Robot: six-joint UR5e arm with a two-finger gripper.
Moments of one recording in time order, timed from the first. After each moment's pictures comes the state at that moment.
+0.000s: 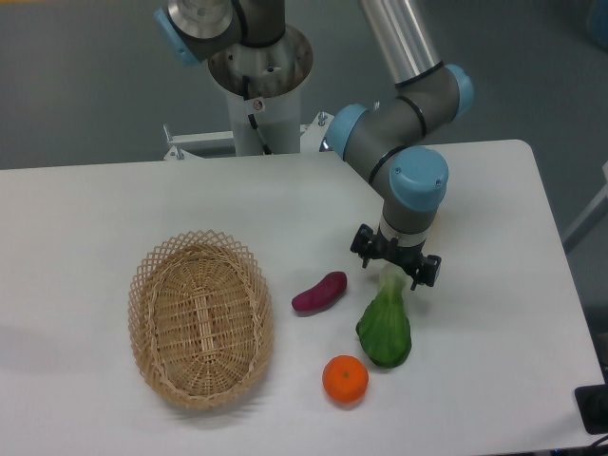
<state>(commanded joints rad) 2.62 -2.02 -1.84 -0.79 1.55 1.14</state>
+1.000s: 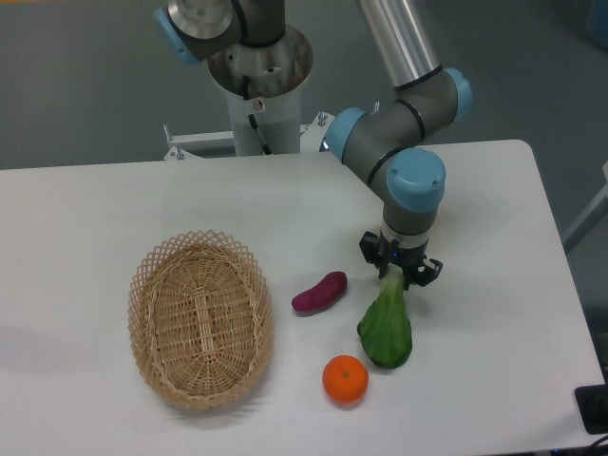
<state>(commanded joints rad) 2.62 -2.01 -1.83 -0.77 1.57 1.17</state>
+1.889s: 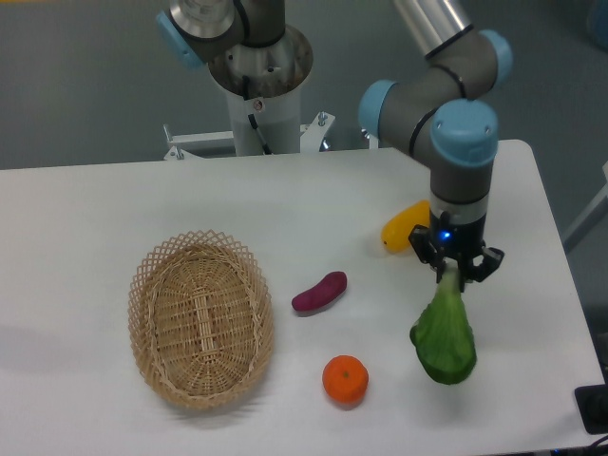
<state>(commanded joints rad) 2.68 -1.89 -1.64 -0.78 1.39 1.22</state>
